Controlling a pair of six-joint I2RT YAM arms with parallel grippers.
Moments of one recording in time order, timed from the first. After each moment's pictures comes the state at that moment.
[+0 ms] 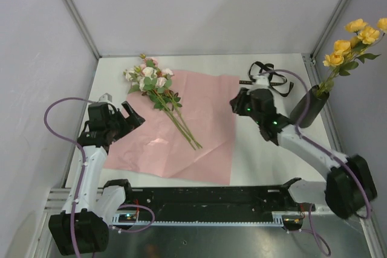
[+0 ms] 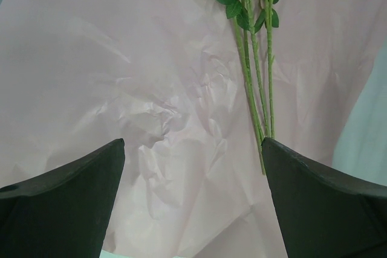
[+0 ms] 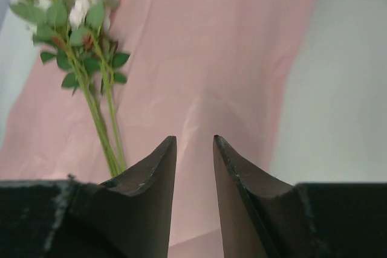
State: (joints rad) left arm 0.10 0.88 0.71 -0.59 0.21 -0.51; right arm 0.48 1.16 0.75 0.07 0.13 0.49
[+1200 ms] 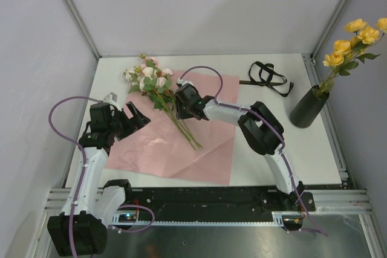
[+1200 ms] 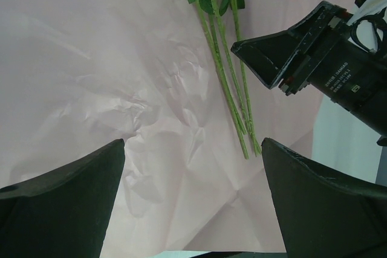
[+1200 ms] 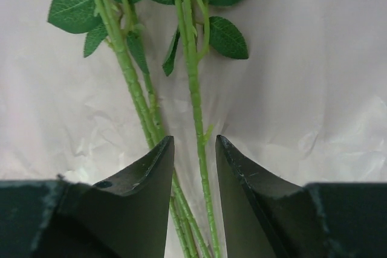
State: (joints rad) left arm 0.07 0.86 0.70 -0.56 0.32 -0.50; right arm 0.83 2.21 1.64 -0.21 0.07 0.54
